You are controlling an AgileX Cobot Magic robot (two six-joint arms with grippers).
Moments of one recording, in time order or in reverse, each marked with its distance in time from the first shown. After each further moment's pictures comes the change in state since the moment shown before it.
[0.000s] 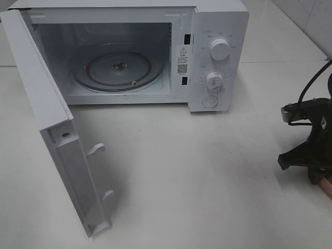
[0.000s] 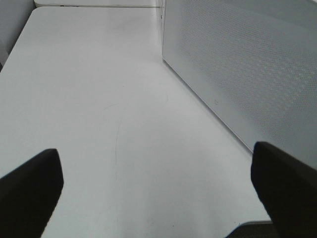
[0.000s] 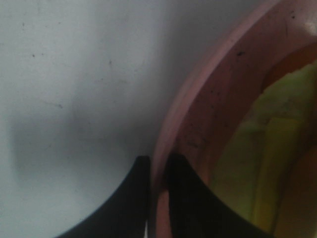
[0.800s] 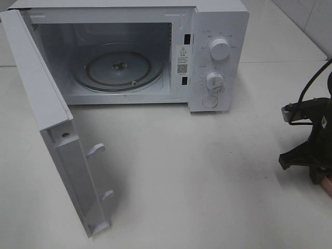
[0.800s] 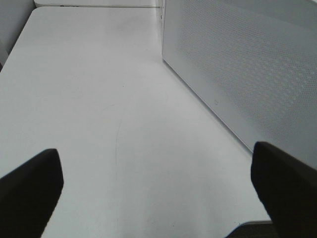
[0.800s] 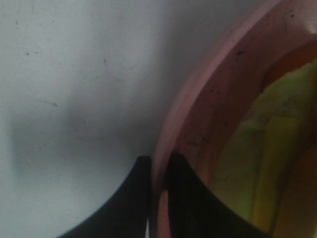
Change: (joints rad) left arm 0.000 0.000 0.000 0.000 0.000 0.000; right arm 0.000 0.000 -0.007 -0.004 0.020 0.003
